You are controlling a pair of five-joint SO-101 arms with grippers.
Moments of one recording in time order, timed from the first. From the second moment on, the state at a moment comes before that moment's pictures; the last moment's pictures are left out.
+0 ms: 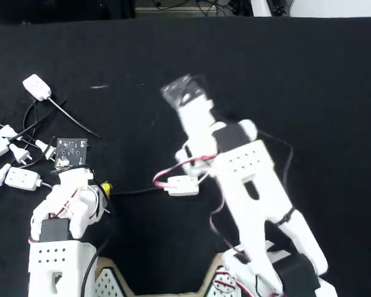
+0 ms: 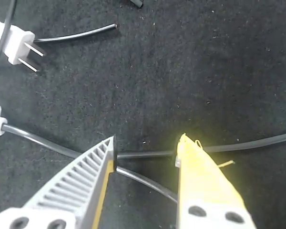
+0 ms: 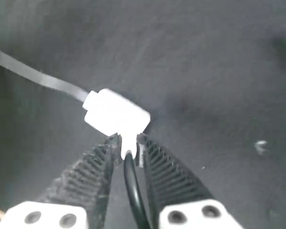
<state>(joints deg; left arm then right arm) -9.7 -83.6 87.4 55.7 -7.2 -23.3 -23.4 29.8 77.4 12.2</state>
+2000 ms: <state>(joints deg) -9.7 -83.6 87.4 55.7 -7.2 -20.9 -23.5 32.0 75.4 16.5</state>
